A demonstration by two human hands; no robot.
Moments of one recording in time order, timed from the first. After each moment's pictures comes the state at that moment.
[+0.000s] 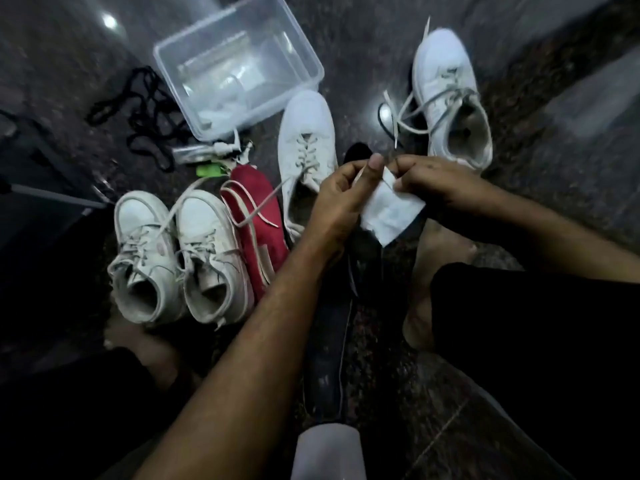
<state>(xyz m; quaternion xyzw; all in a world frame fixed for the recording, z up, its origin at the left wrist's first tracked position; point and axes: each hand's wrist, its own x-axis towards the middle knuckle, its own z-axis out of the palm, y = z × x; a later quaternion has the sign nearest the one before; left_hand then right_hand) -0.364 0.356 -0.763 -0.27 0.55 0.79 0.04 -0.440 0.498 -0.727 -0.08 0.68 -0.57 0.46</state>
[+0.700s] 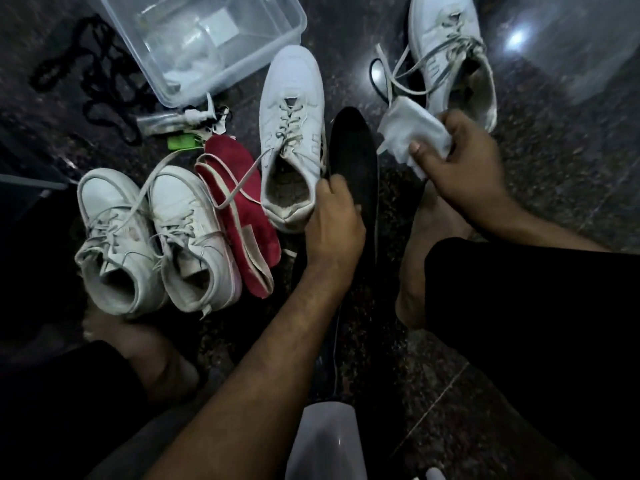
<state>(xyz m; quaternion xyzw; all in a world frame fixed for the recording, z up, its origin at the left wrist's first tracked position) -0.324 0.384 -0.814 -0.23 0.92 0.30 0.06 -0.438 0.533 -0.789 -0.11 0.90 -0.40 0.09</state>
